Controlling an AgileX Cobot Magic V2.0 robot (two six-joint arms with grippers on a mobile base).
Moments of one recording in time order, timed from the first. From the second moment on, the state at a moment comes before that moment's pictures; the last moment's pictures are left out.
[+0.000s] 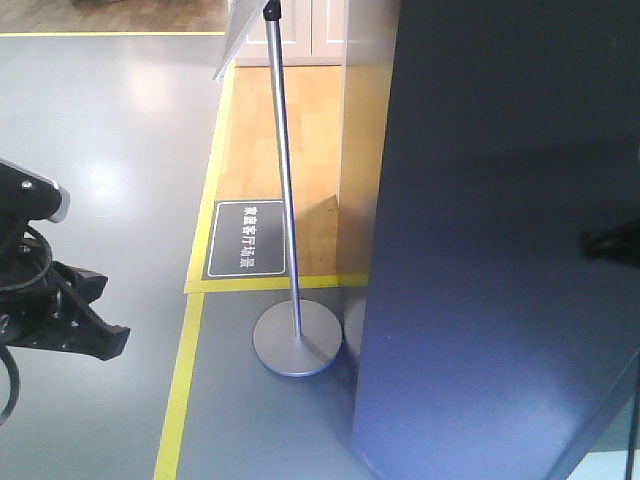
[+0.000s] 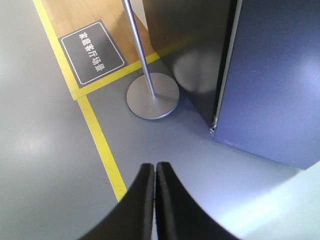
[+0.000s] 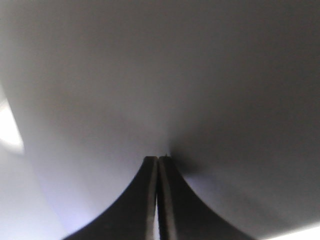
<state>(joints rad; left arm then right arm) -0.45 1.08 -0.82 0.21 0.61 -0.16 0.09 1.11 -0.82 -0.78 0.46 0.63</state>
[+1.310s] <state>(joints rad) -0.45 1.08 -0.82 0.21 0.61 -0.16 -0.19 1.70 -1.37 -0.77 0.19 0.69</state>
